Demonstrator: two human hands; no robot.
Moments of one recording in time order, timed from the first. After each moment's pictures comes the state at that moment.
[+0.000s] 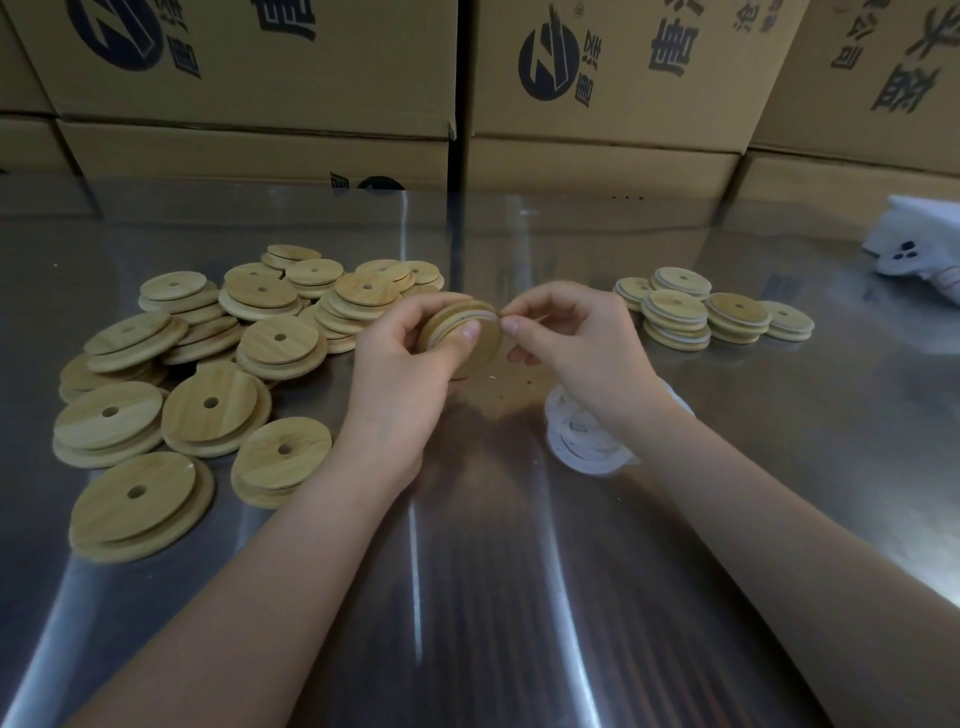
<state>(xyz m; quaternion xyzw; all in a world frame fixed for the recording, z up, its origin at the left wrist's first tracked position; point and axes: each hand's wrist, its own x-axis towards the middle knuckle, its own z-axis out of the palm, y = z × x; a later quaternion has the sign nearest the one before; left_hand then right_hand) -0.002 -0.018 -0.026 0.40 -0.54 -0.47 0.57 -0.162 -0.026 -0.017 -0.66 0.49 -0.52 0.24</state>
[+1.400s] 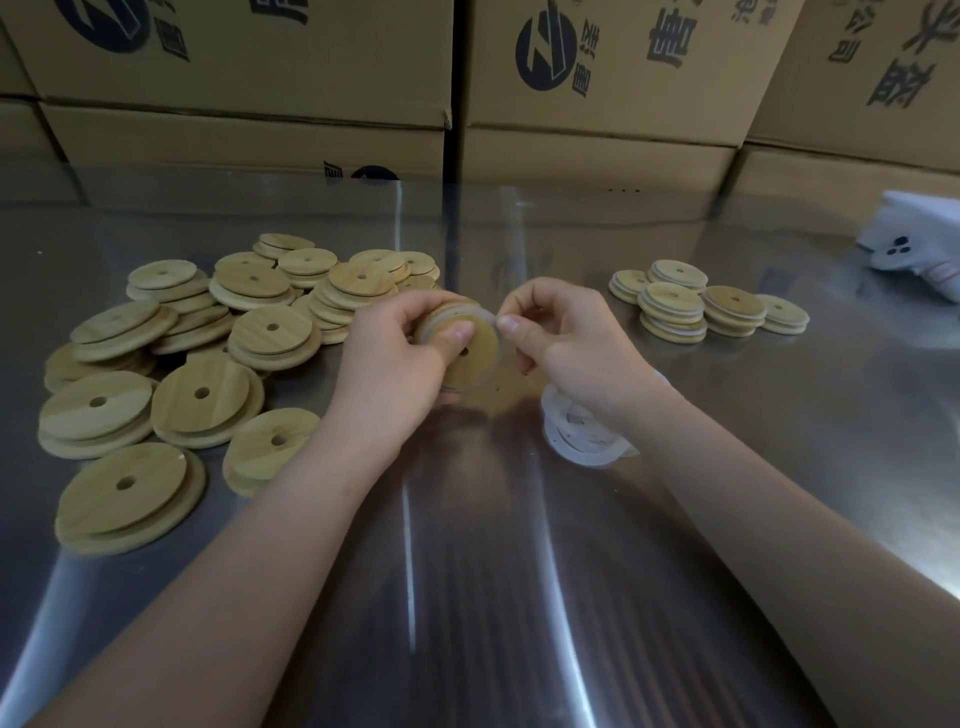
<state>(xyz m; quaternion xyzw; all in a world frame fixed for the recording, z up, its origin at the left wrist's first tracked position) 0.004 -0.021 -0.020 0.42 -0.59 -0.44 0.53 -0.156 -0.026 -0.015 -0.67 0.51 -0.46 0.27</state>
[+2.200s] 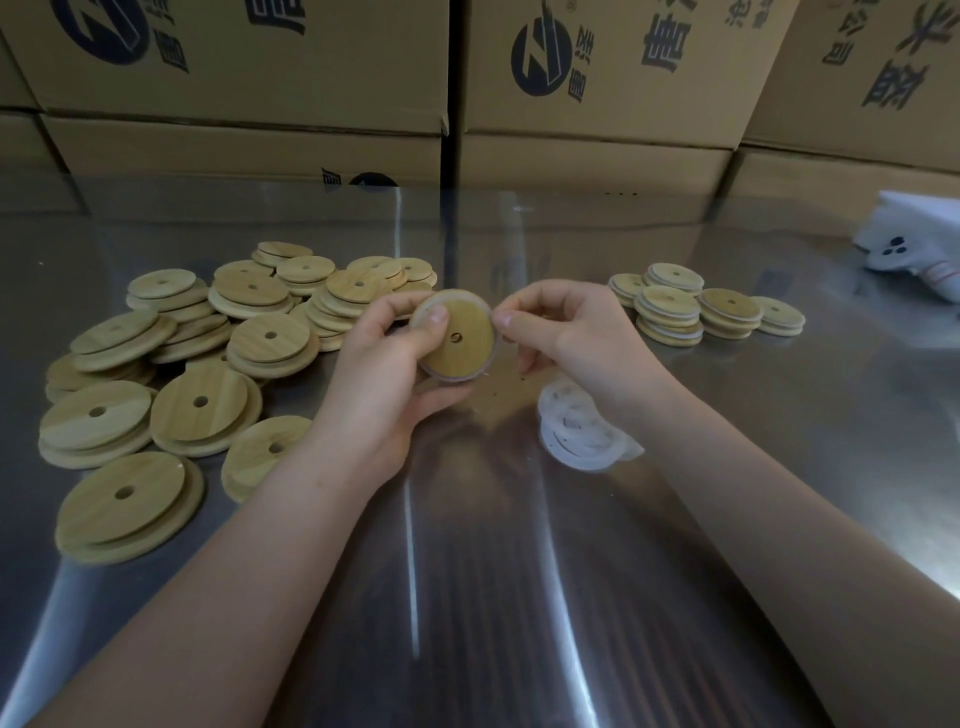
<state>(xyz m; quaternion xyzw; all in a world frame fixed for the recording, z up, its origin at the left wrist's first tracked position) 0.005 -0.021 -0.019 0.39 -0.41 -0.62 0.54 -0.162 -0.021 -0.006 -0.62 0.51 -0.49 0.34</state>
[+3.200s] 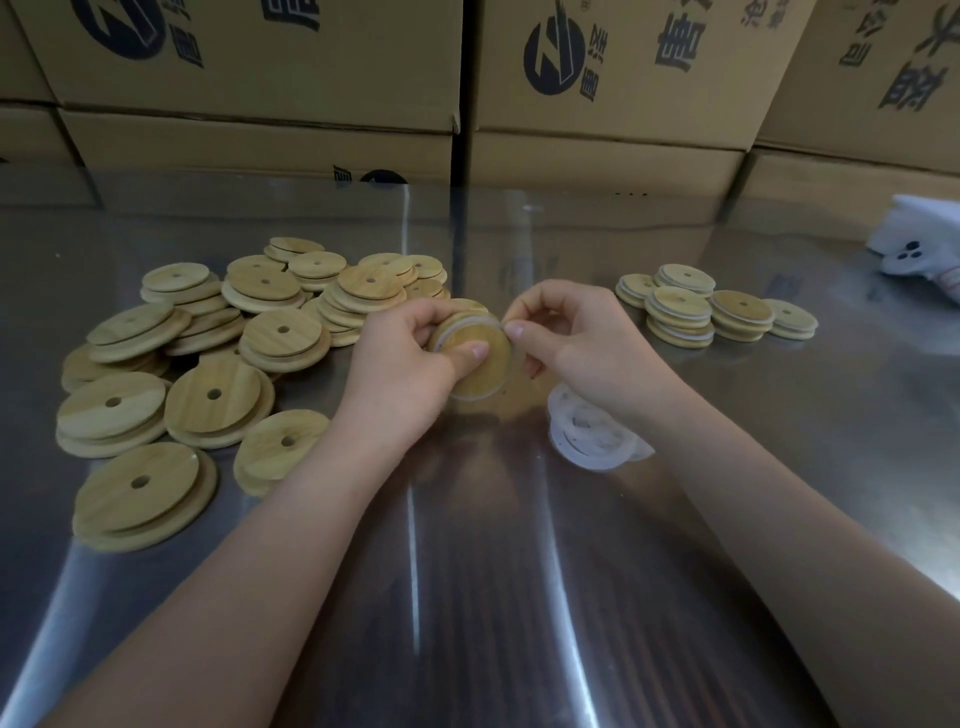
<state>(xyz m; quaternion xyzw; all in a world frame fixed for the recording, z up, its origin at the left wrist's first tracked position) 0.007 -0.022 -0.020 0.47 -0.61 -0.41 0.49 -0.161 -0.026 -0.010 -0.70 0.51 -0.44 0.25</state>
